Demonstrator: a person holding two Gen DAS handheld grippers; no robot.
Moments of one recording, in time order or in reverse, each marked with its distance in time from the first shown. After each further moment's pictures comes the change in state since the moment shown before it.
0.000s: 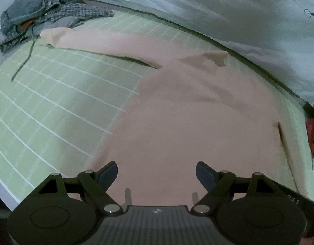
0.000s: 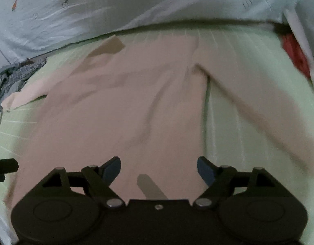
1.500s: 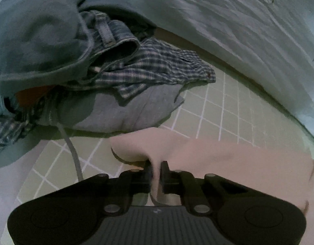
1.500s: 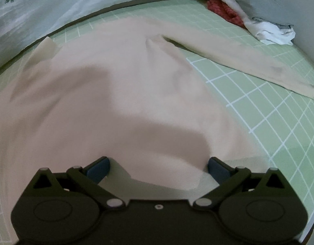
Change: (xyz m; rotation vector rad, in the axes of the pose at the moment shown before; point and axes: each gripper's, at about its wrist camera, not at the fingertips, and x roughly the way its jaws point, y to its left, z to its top) left arm 0.142 0.299 0.282 -0.001 -0.063 -0.023; right arm 0.056 0.101 -0.001 0.412 0.003 -0.487
